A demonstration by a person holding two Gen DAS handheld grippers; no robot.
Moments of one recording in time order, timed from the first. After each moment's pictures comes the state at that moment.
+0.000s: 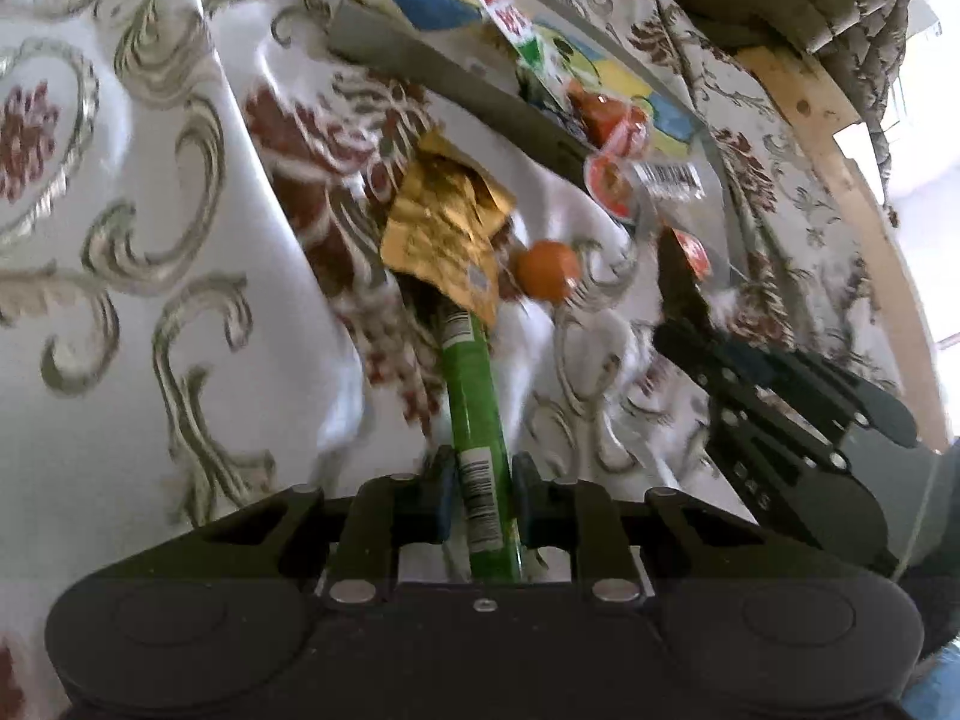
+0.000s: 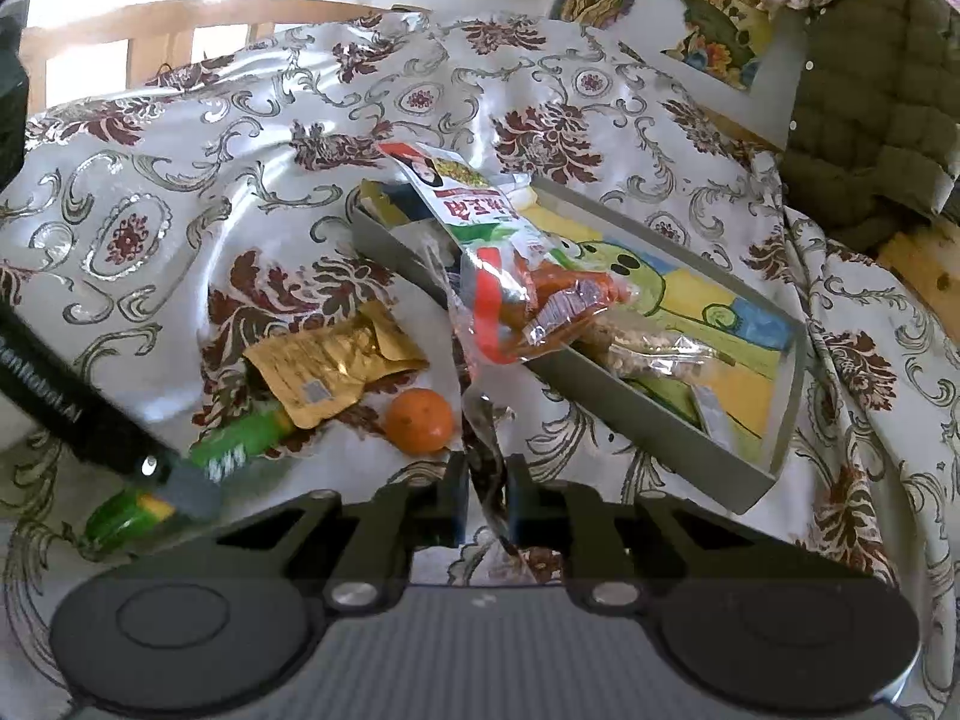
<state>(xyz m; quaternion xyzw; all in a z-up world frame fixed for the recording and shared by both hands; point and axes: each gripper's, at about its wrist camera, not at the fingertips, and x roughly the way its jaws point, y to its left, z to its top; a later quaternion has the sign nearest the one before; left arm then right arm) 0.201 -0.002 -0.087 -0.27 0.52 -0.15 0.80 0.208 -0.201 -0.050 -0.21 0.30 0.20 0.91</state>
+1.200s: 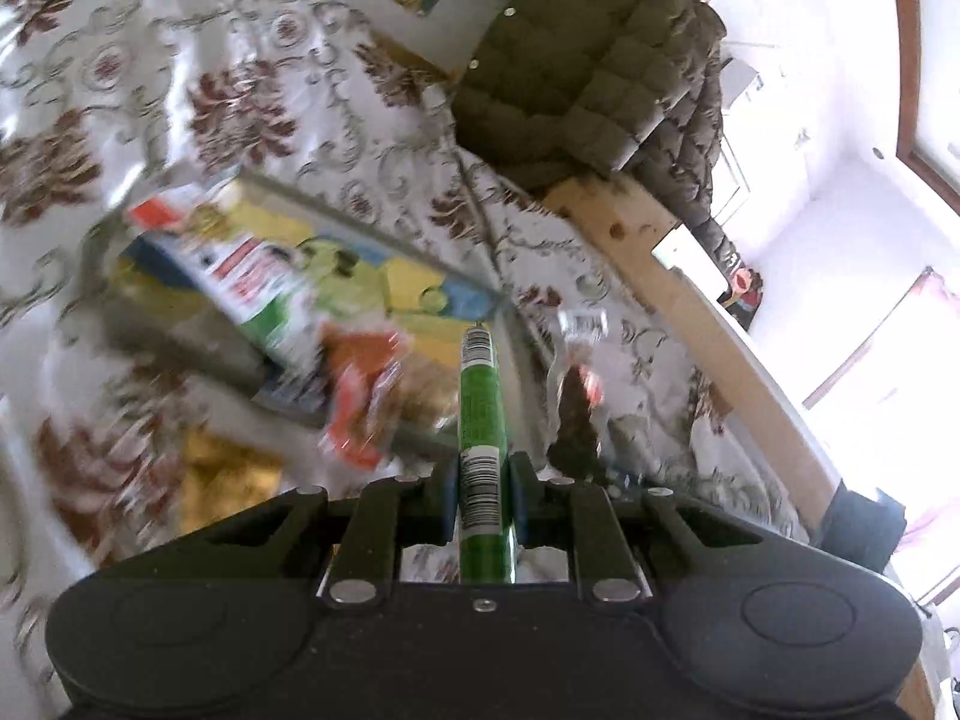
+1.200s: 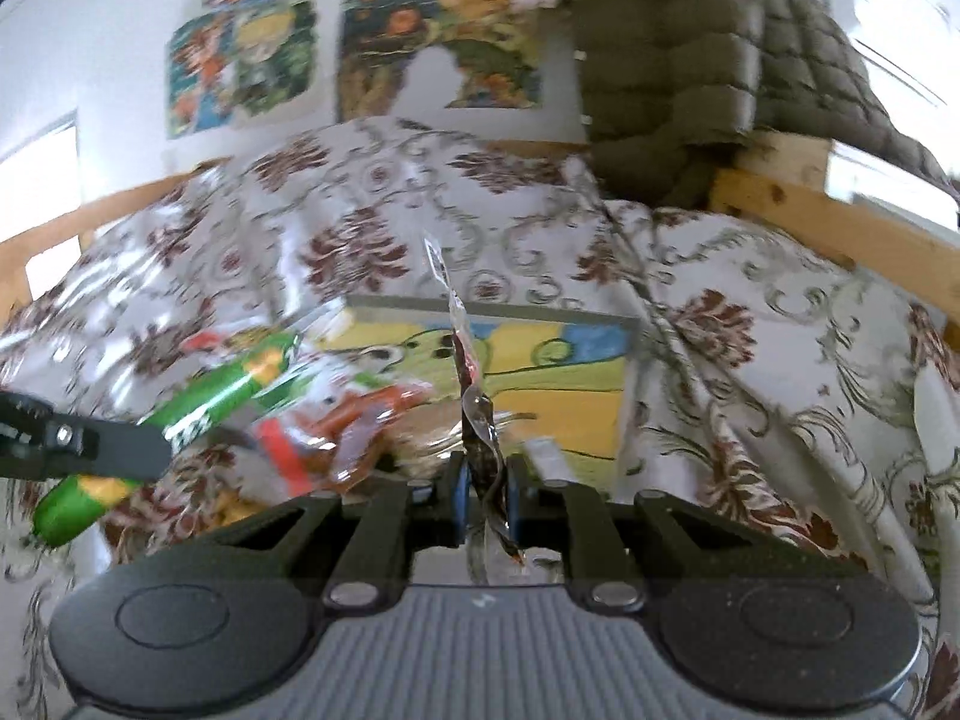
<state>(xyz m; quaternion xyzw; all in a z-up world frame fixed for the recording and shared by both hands) 0.242 -0.048 0.010 -0.25 0.32 -0.24 0.88 0.244 -0.285 -0.009 -0.01 0.24 0.09 0.97</state>
